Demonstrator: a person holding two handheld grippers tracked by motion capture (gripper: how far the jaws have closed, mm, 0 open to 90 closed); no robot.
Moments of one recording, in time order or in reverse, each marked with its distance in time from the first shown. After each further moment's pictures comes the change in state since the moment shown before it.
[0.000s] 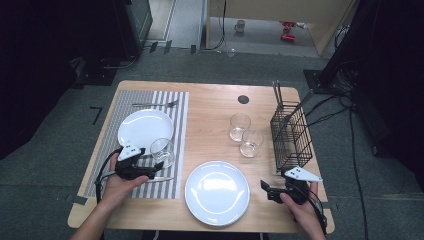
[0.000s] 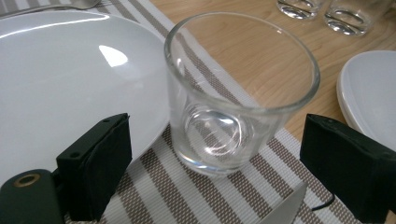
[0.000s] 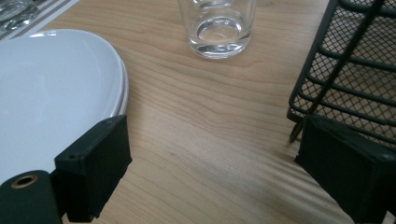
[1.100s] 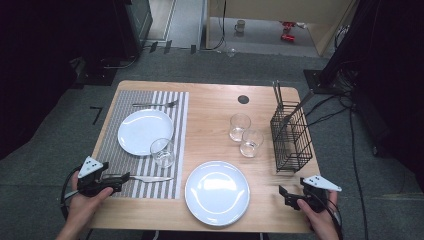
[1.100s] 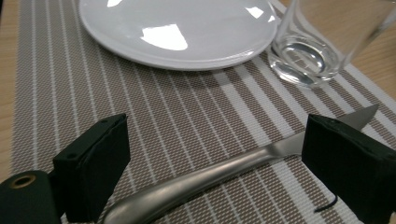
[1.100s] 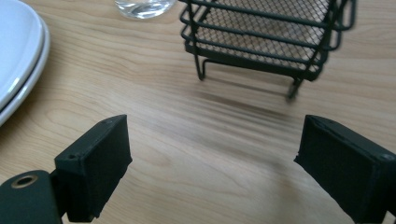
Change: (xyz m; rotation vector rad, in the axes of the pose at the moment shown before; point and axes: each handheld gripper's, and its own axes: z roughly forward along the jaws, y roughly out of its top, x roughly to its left) left arm 0.044 -0.055 -0.070 0.016 0.173 -0.124; right arm -0.038 -0.030 -0.025 0.029 -0.118 0.055
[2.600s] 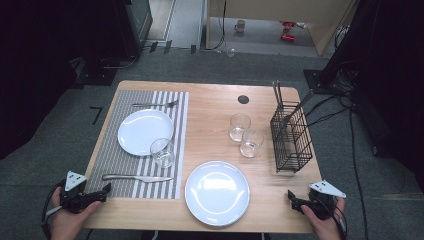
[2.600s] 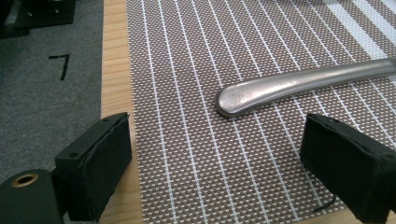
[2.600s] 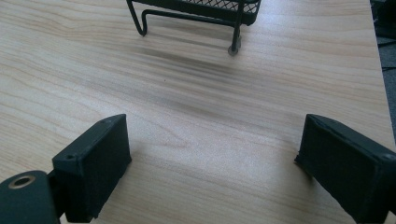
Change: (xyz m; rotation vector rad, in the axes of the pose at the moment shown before) left arm 0.026 -0.044 -0.017 0.090 0.205 -0.042; right arm -0.017 -0.021 -0.003 0.041 -0.127 -0.012
